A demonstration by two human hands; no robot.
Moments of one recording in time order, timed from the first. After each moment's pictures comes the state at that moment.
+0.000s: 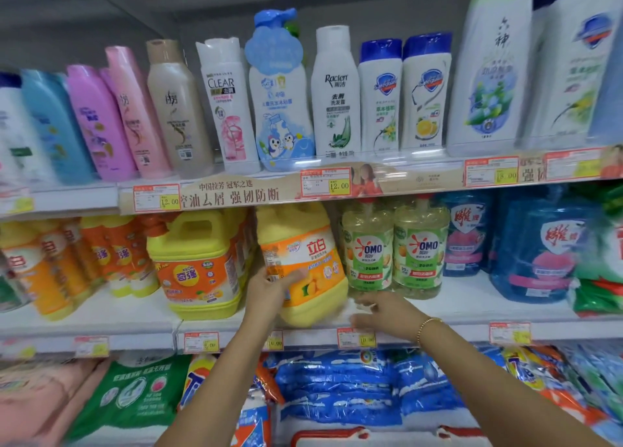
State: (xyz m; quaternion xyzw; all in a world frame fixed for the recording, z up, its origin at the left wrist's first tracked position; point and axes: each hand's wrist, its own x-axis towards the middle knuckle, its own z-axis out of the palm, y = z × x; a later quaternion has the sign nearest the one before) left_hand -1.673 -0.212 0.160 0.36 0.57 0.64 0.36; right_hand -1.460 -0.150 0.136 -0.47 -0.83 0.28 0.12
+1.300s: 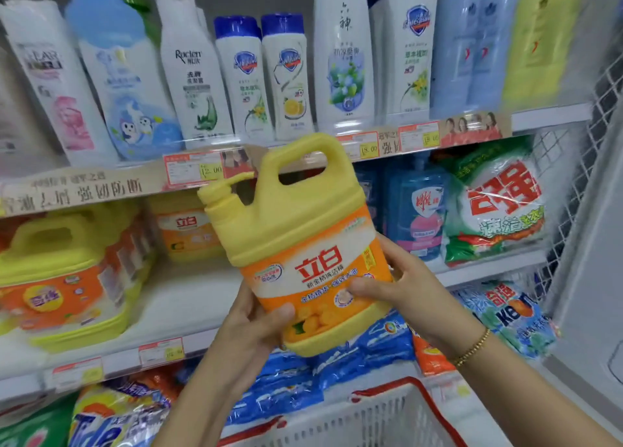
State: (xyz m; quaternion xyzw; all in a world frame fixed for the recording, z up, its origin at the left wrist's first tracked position) left_hand -1.537 -0.281 0.163 0.46 0.29 0.58 0.61; right_hand -1.322 -0.258 0.193 -0.30 -0.64 0.51 0.49
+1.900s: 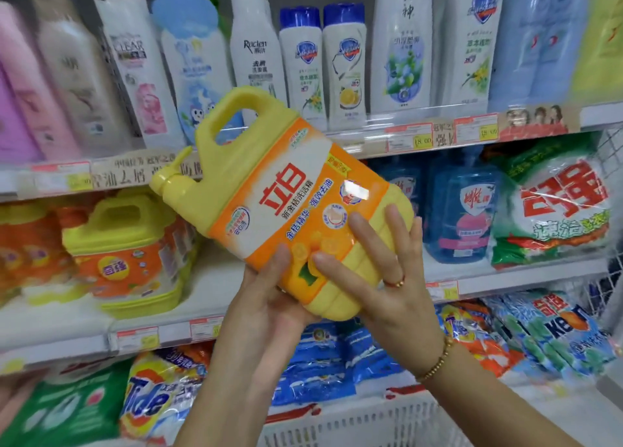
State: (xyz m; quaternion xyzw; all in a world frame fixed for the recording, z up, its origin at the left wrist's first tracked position) left_hand -1.553 -0.318 0.199 0.38 0.16 0.66 0.63; right_hand -1.399 -0.262 0.166 -0.23 -0.77 -0.27 0.53
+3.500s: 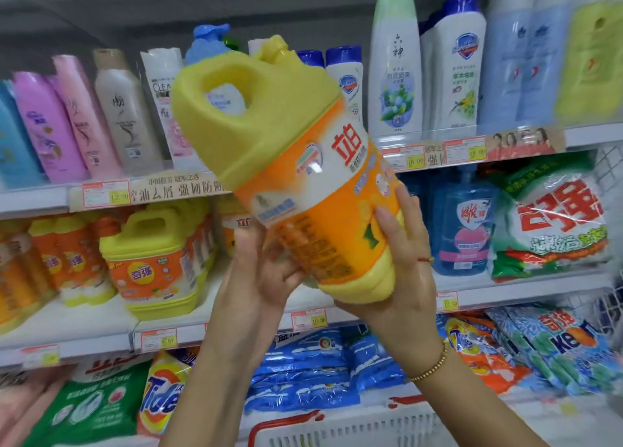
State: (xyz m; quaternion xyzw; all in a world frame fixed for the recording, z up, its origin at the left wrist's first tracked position) left_hand -1.550 -0.345 0.236 0.55 0.19 0.67 0.46; right_hand -1.395 -0.294 0.200 -0.20 -0.72 -0.06 0.67
